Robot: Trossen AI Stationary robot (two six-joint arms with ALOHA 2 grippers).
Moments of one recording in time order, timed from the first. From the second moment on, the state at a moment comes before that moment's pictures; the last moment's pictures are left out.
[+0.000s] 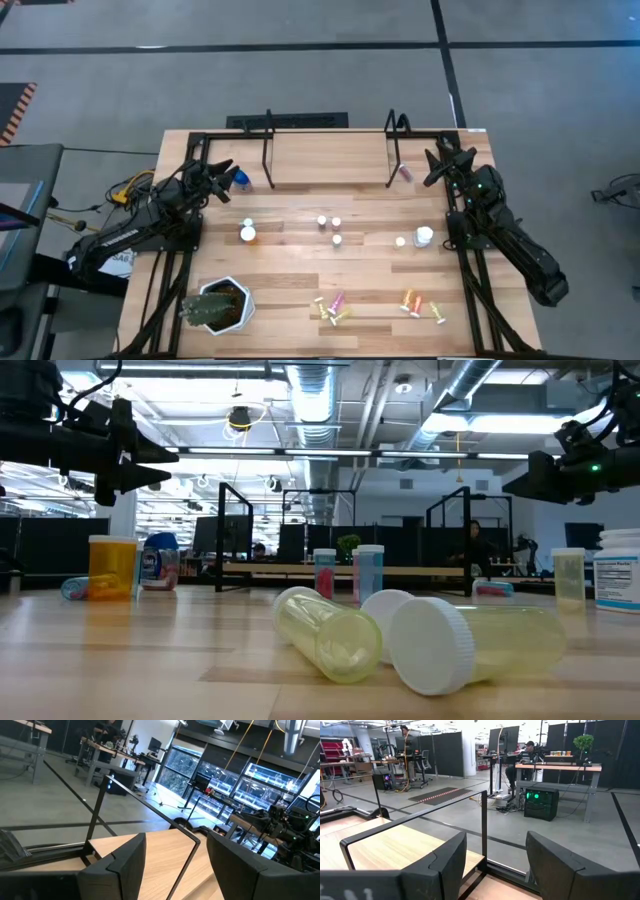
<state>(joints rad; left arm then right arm) 0.49 0.01 0.01 0.07 -0.22 -0.41 -0.98 0.00 0.01 0.04 0.03 0.03</state>
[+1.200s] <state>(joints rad) 0.49 0.01 0.01 0.07 -0.22 -0.41 -0.96 0.00 0.01 0.05 0.05 0.18</state>
